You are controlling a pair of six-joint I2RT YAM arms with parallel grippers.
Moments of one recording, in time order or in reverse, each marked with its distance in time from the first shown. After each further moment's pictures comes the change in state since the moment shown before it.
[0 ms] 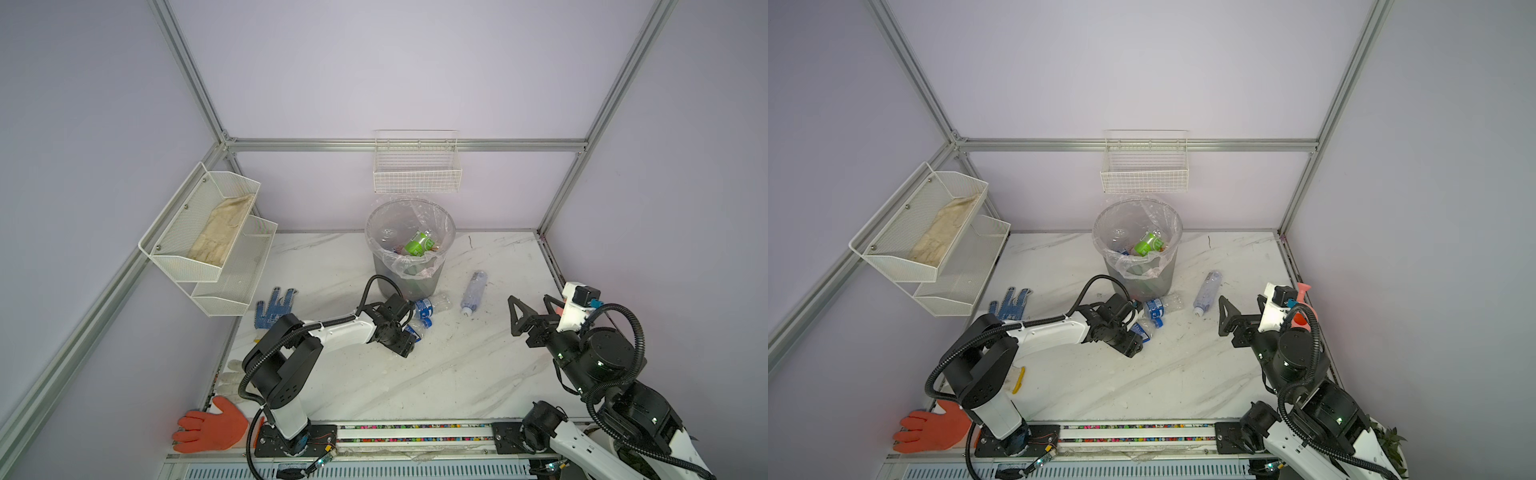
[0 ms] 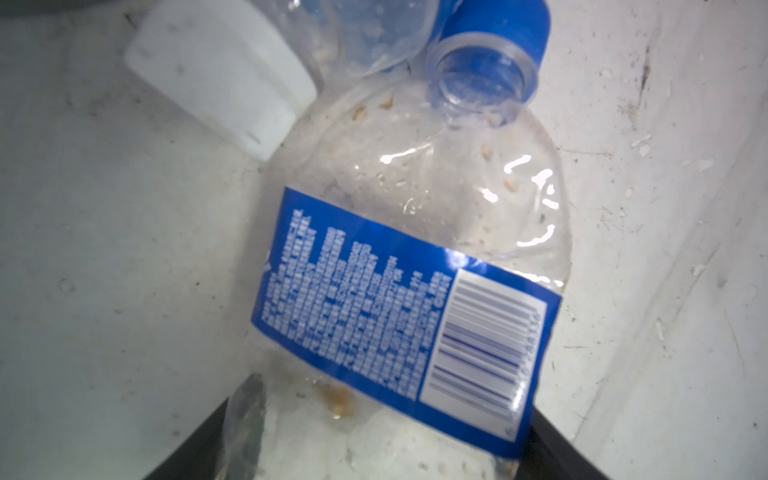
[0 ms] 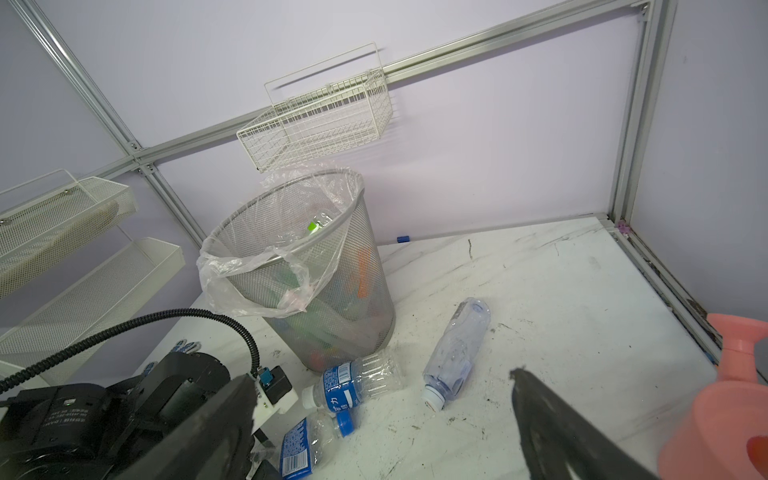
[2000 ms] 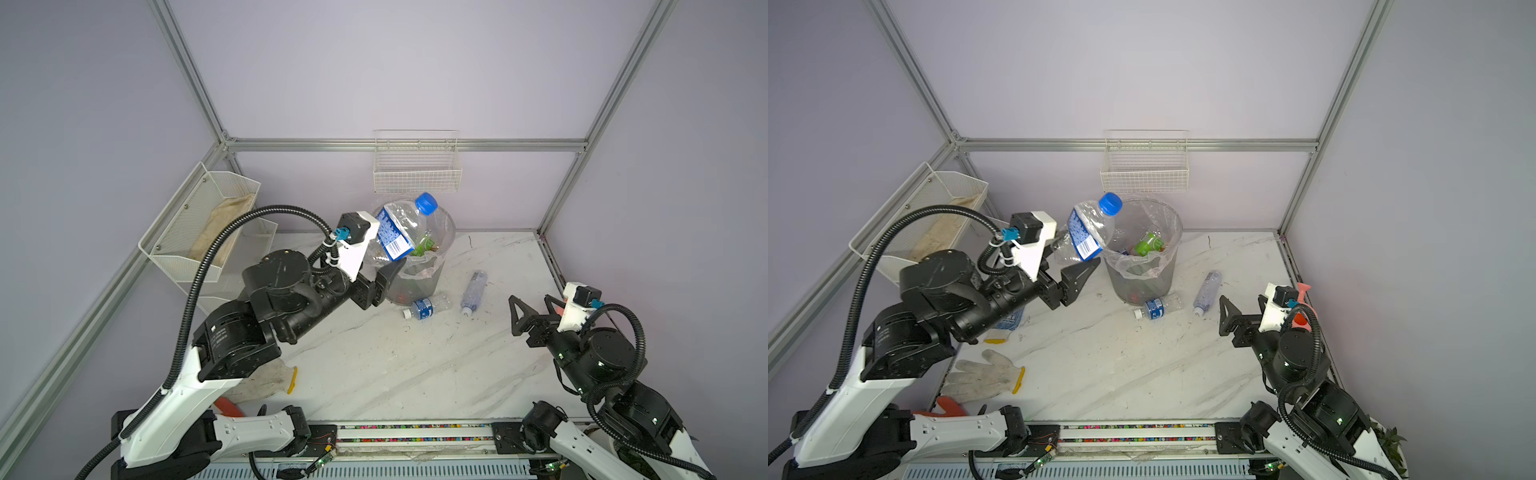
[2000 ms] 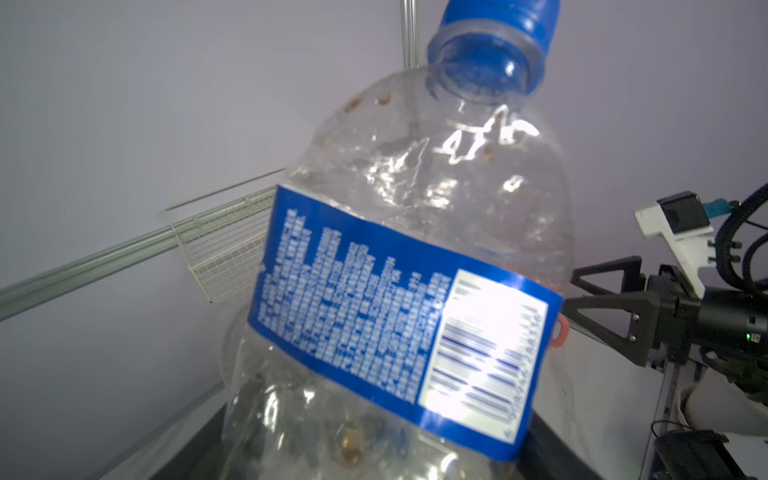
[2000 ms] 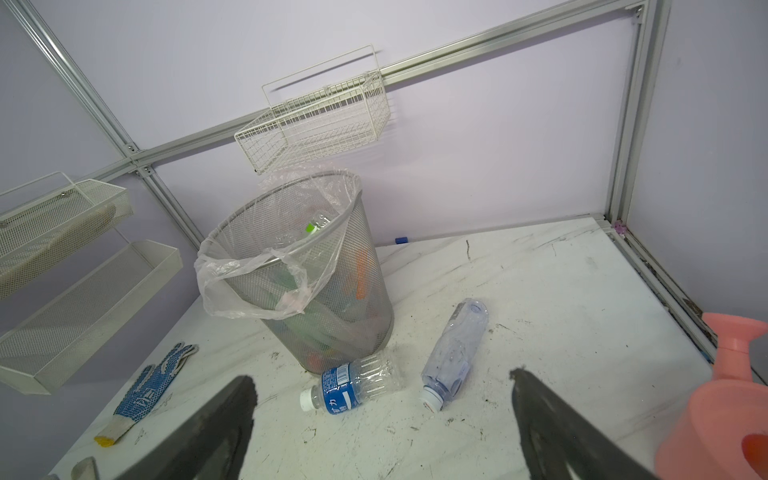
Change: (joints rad) left arm -0.263 -0.594 0.823 -0.276 -0.443 0.337; right arm 0.000 -0.002 0.000 0.000 0.008 0.001
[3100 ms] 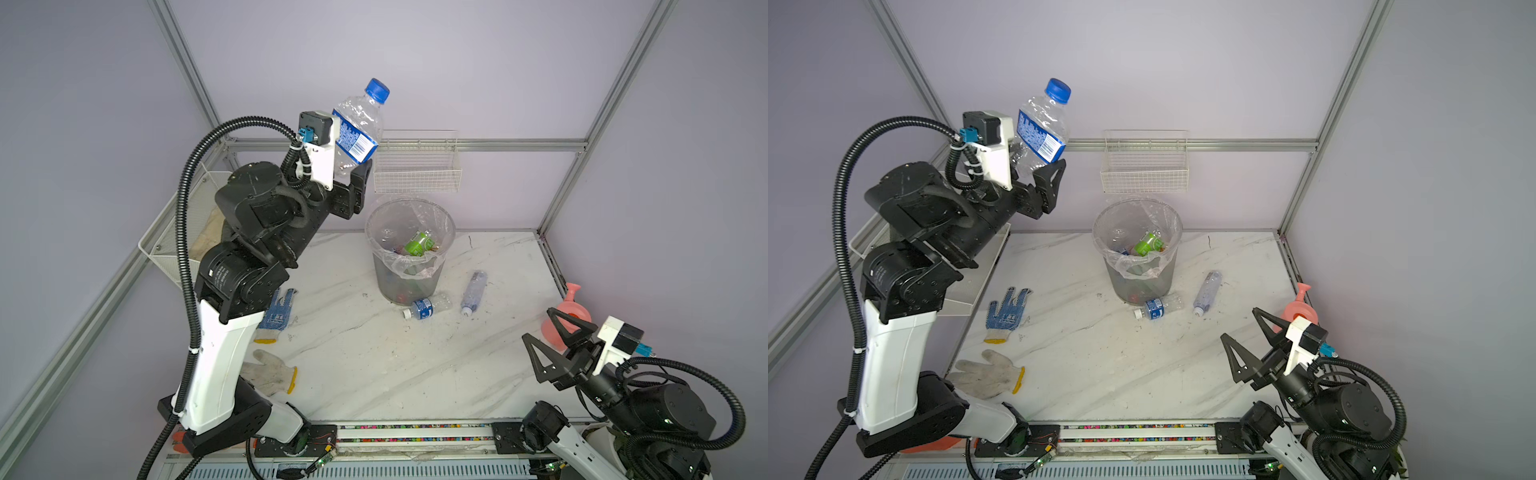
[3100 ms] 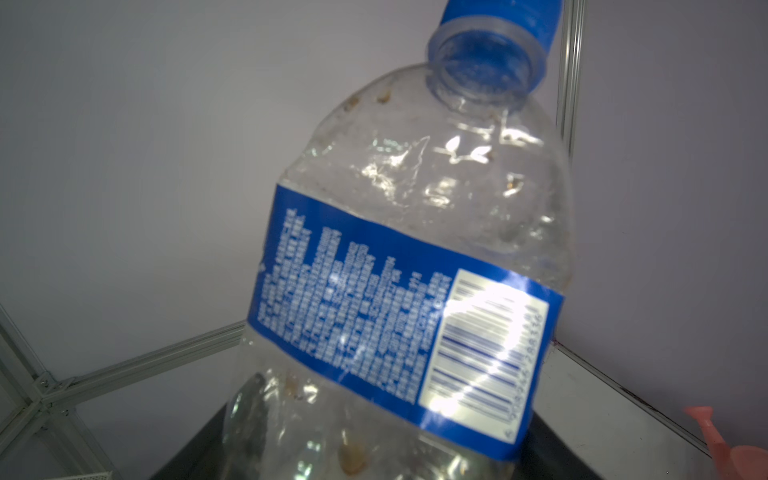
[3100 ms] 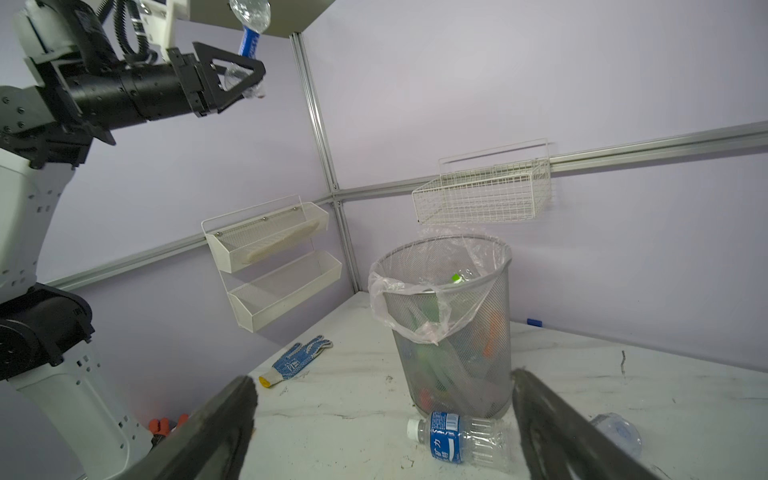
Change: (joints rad) left arm 0.409 0.345 0.517 -0.039 0.108 0.035; right arm 0.000 -0.283 -0.043 0.116 -0.451 -0.138
